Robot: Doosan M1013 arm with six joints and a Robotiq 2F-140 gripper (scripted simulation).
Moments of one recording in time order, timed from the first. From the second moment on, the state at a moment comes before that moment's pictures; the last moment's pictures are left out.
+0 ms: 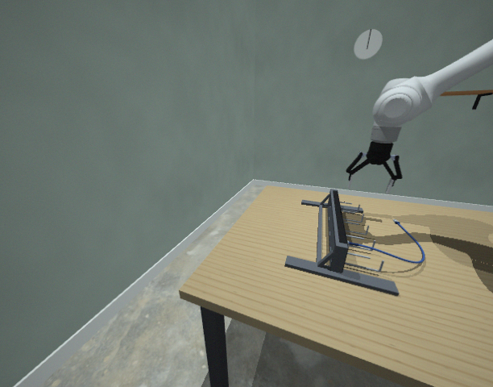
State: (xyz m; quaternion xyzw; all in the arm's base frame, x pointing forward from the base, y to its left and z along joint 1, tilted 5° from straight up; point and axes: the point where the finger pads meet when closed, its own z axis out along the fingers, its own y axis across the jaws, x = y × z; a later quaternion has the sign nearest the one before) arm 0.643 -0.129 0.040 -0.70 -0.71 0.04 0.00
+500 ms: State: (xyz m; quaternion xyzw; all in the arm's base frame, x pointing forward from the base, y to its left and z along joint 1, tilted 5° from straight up) arm 0.508 -0.120 0.023 -0.64 -0.77 0.04 0.03
